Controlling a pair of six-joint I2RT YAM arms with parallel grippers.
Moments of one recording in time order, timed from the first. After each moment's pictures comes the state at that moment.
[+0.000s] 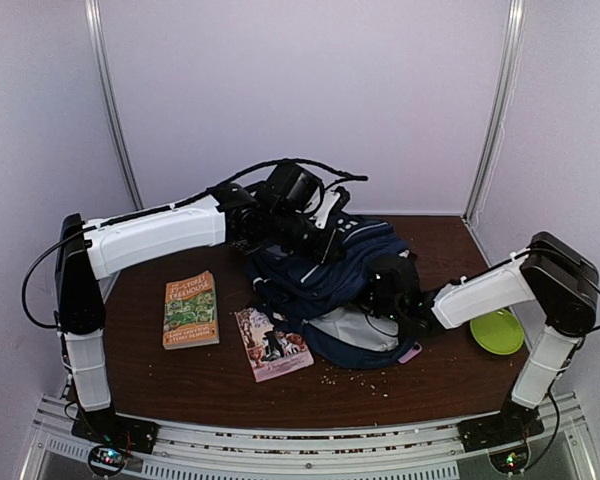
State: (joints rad) left arm -0.96 1.95 1.83 -0.56 0.14 -0.32; right arm 0.82 1.75 0.80 0.55 0.21 1.06
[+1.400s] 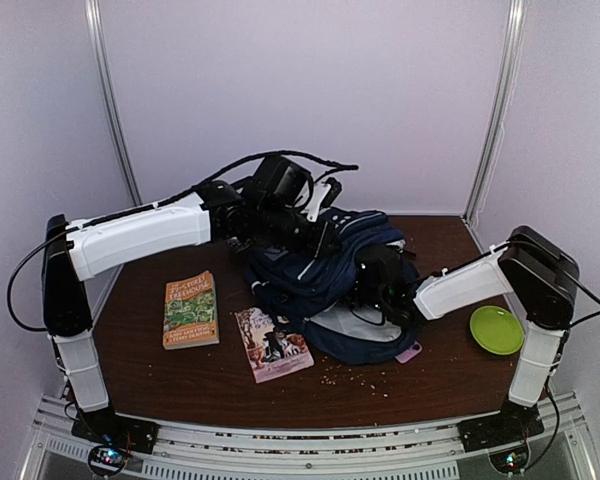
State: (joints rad) left arm -0.96 1.88 1.77 -0.52 0.13 -0.36; right arm 0.82 1.85 0.92 0.58 0.11 1.23
